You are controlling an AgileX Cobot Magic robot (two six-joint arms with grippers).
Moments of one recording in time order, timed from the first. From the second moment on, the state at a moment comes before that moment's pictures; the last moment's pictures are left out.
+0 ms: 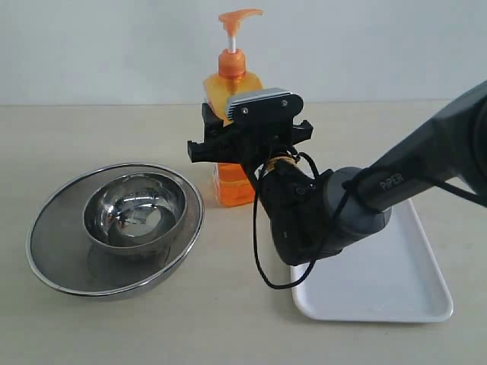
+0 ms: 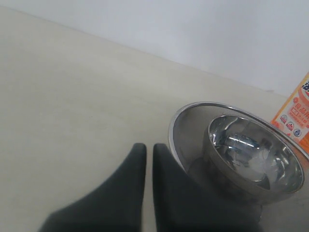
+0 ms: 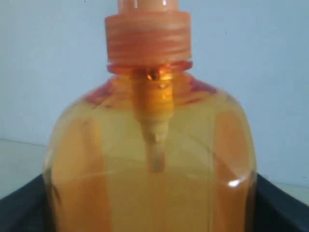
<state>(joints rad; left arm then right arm) 0.05 0.00 0.00 -0.01 0.34 -0.28 0.76 2.18 -1.05 0.38 -1.18 -0.11</state>
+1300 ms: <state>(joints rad) 0.05 0.00 0.00 -0.01 0.34 -0.28 1.09 1.91 -0.85 0.94 -1.14 -0.52</state>
